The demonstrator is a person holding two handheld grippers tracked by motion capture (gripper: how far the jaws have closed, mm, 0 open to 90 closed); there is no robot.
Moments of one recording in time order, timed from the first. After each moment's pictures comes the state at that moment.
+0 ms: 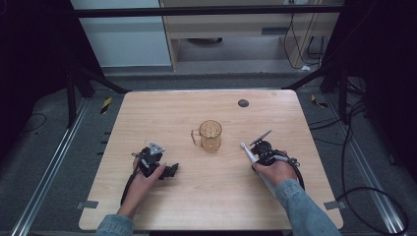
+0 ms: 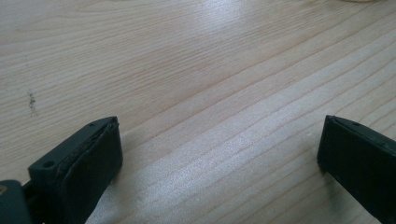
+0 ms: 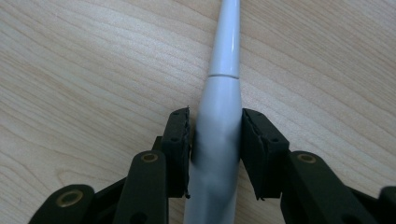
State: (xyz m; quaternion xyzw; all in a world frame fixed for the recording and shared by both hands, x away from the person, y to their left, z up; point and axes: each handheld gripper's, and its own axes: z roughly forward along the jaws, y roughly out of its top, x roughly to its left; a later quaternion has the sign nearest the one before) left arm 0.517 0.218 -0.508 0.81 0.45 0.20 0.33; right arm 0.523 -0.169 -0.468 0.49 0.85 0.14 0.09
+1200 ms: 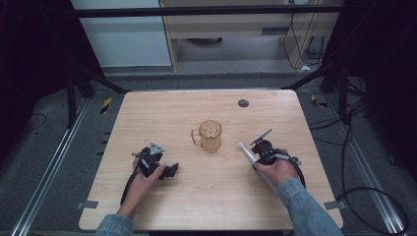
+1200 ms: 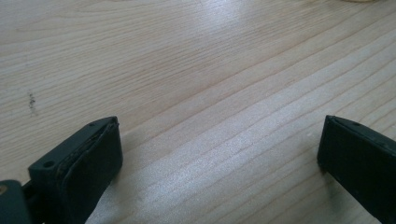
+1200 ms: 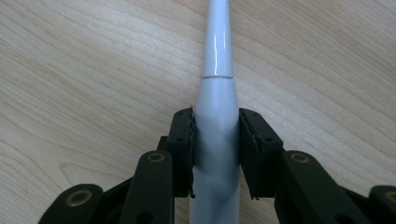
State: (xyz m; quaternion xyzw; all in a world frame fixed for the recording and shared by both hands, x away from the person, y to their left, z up) left arm 0.517 0.218 -0.508 0.81 0.45 0.20 0.33; right arm 0.525 -0.171 -0.463 0.49 0.86 0.14 0.08
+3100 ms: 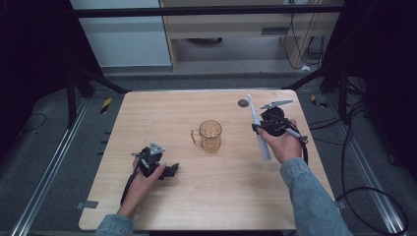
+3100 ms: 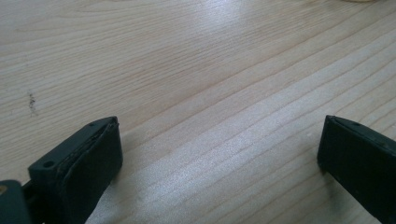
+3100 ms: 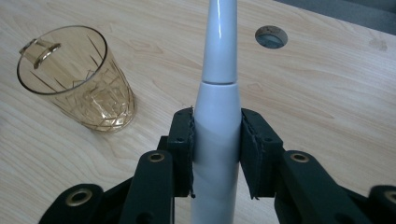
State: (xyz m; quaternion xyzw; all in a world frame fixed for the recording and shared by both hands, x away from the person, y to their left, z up) left arm 0.517 0.218 -0.509 0.81 0.45 0.20 0.33; right arm 0.559 -0.186 -0.375 0.49 0.78 0.34 0.20
